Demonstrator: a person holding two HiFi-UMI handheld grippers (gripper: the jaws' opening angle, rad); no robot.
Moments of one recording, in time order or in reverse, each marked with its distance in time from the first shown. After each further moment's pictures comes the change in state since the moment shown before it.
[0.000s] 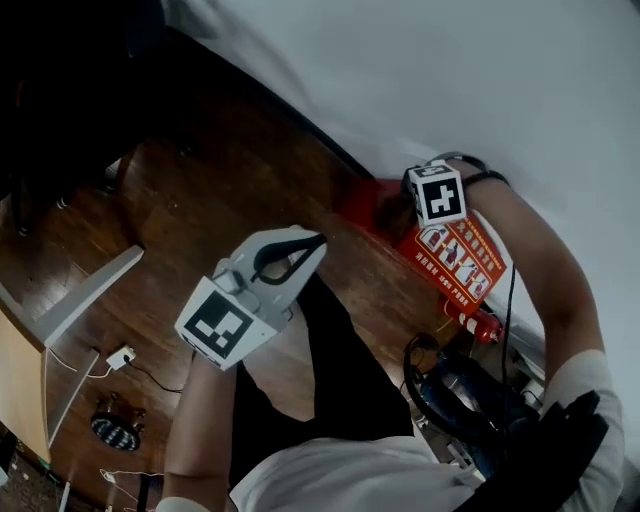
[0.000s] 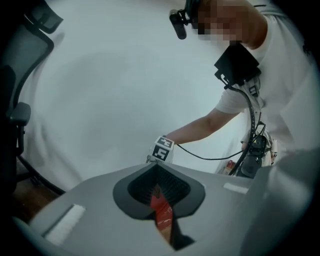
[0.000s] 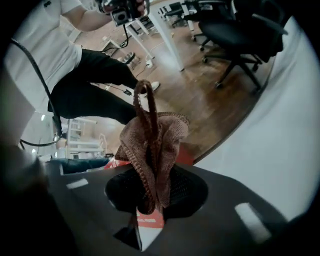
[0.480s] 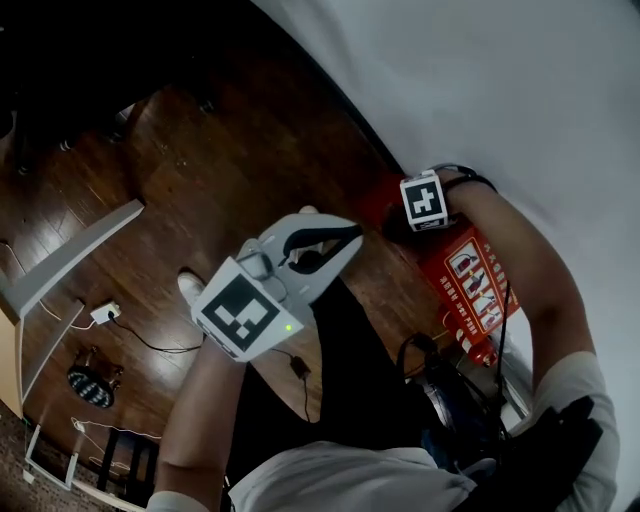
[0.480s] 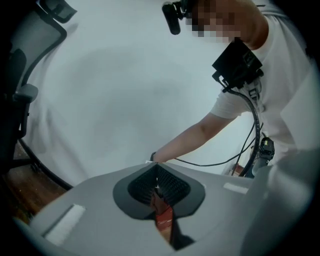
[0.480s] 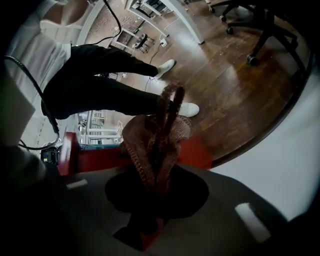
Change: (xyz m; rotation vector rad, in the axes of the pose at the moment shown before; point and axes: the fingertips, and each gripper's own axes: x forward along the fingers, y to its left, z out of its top) left arm 0.036 0.026 -0.035 -0.059 0.013 0.036; right arm 0.124 -0.021 -0.001 -0.102 0.161 0.270
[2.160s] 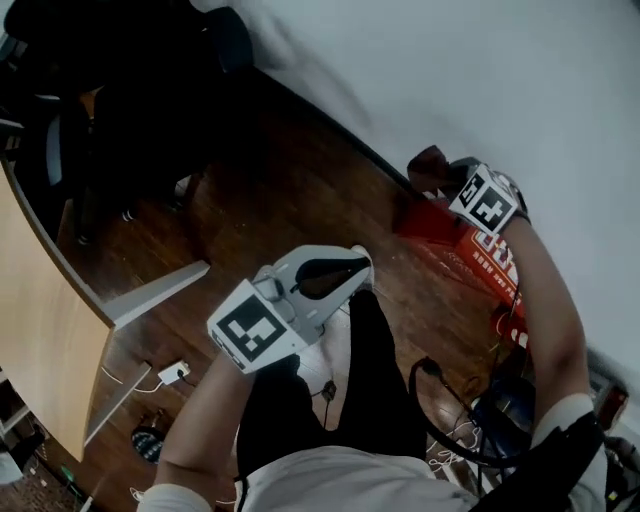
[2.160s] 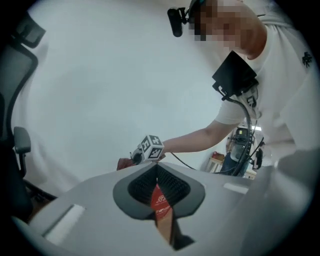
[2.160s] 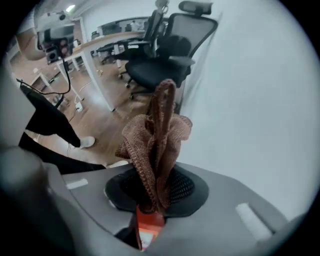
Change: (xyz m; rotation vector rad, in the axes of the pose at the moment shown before) left arm -0.139 -0.062 0.049 0.207 0.002 -0.196; right arm -0.229 0.031 0.024 0.750 -0.587 -0.875
